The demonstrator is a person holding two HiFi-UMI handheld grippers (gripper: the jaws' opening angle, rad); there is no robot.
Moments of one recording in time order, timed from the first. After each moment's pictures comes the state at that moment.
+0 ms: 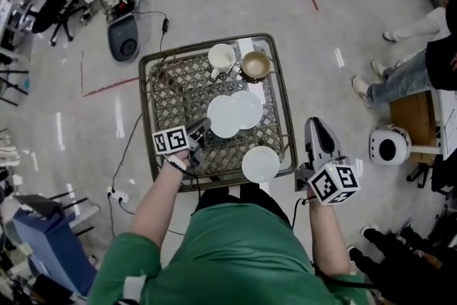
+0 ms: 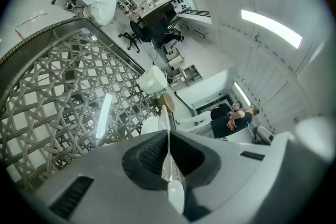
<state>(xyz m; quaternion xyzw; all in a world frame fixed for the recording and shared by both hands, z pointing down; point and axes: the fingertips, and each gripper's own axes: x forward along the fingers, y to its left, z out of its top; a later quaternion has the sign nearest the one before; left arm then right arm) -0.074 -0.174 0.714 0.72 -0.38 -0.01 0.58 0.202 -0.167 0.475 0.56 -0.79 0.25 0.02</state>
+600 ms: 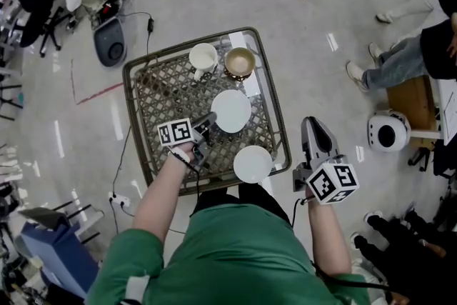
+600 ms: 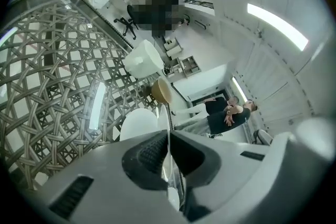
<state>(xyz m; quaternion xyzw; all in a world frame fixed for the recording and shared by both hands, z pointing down) 0.002 -0.209 0.742 0.72 -0.33 0.01 0.61 0.246 -0.175 0.499 0.58 -0.77 0.27 0.03</state>
